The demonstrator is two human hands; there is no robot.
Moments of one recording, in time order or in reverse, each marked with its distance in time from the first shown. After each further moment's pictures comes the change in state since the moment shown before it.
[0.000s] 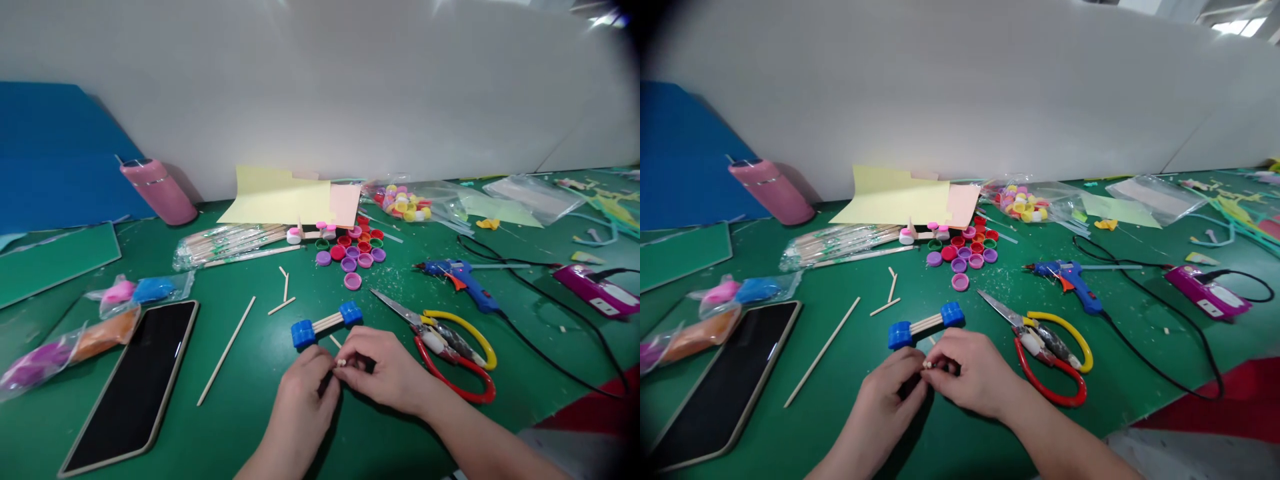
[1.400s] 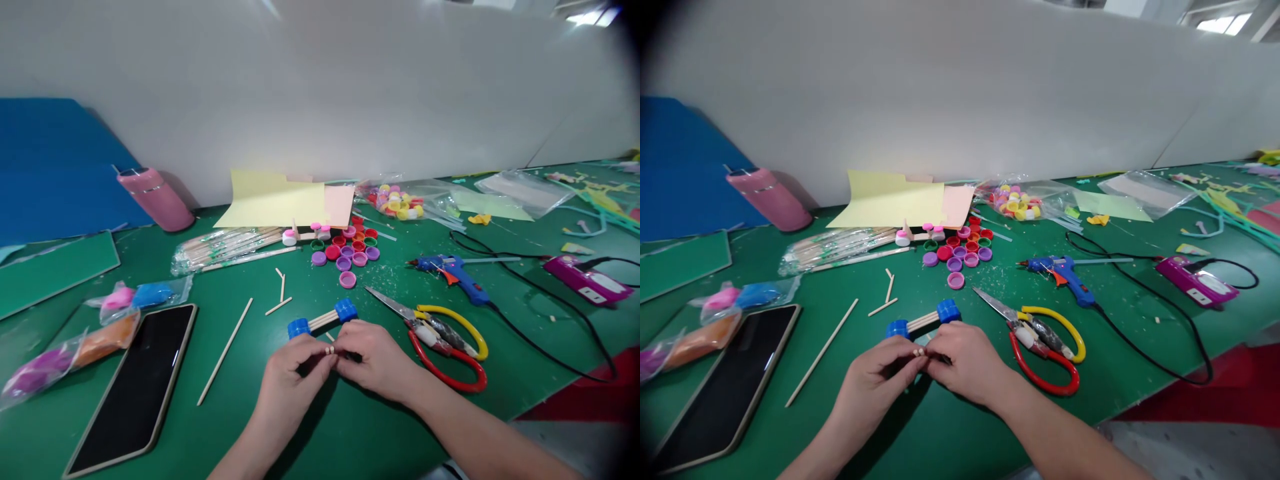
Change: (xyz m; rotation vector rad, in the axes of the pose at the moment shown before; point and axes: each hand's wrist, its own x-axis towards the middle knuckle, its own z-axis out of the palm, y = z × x) left_hand 0.010 -0.004 -0.009 -0.260 0.130 0.016; right_hand 0.007 0.008 0.005 -0.346 0.010 -0.147
